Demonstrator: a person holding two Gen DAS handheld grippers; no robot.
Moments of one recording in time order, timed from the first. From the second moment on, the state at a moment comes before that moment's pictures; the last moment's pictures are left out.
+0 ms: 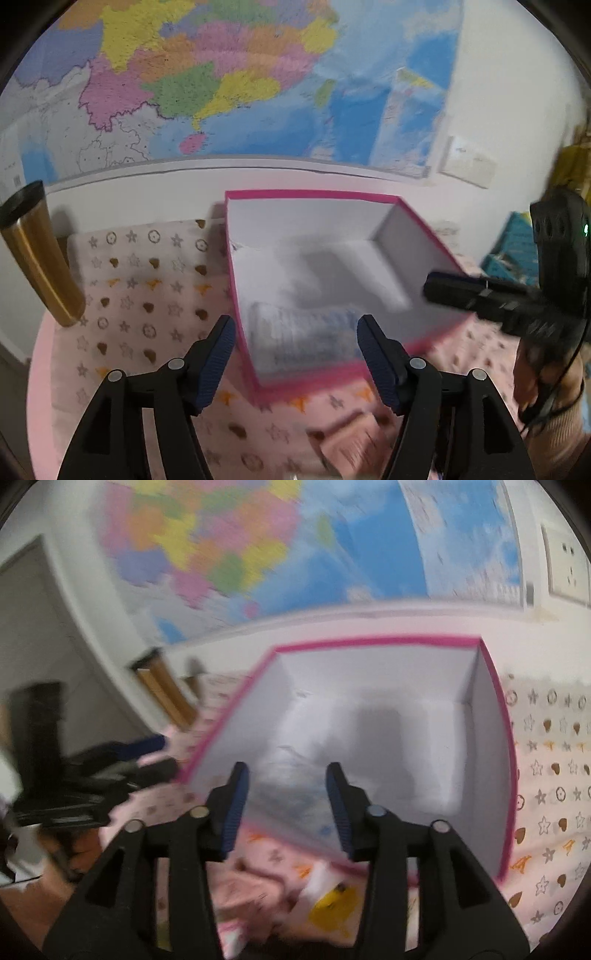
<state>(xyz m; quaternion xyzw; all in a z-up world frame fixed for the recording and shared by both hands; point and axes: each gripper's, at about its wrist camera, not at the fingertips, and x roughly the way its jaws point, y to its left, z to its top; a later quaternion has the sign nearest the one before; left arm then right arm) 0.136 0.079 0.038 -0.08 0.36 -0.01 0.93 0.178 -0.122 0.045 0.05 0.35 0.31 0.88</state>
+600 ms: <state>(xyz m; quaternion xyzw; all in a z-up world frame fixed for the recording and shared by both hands) -0.033 0.062 -0.019 -0.12 0.37 -0.12 0.91 0.006 -0.116 -0.018 -0.03 0.42 0.43 0.80</state>
